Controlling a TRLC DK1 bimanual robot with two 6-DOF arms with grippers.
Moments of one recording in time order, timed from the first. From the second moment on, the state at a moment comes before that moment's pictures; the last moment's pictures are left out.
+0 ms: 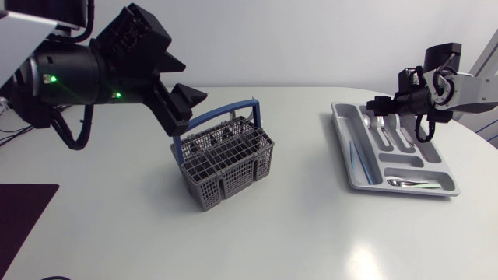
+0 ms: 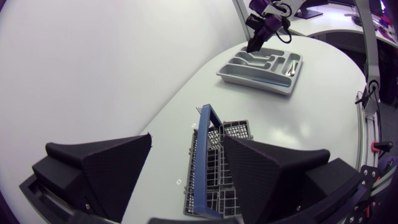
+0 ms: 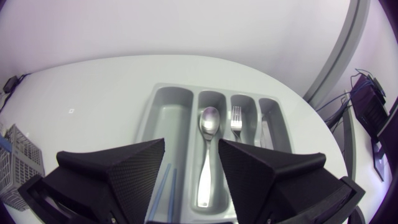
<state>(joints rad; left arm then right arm) -0.50 1.25 1.12 -0.36 0.09 0.57 -0.18 1.85 1.25 -0.07 -0.07 -0.13</state>
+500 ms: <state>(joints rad) -0.36 1.12 0.83 -0.32 0.20 0.63 0.24 1.57 1.11 -0.20 -0.13 -0.13</state>
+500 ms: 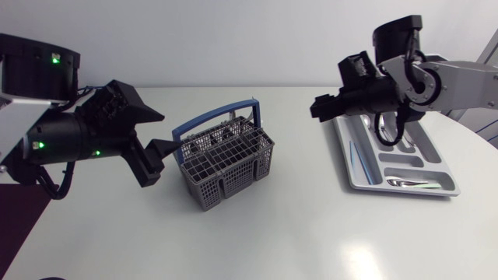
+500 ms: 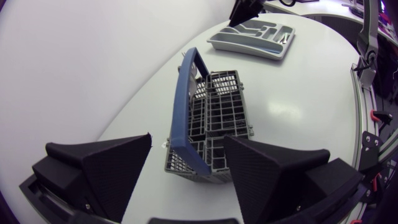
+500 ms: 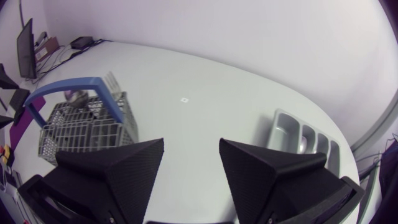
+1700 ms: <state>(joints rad) -0.02 1.86 1.03 0.14 0.44 0.62 0.53 1.67 1.00 -0.22 -0.15 -0.12</state>
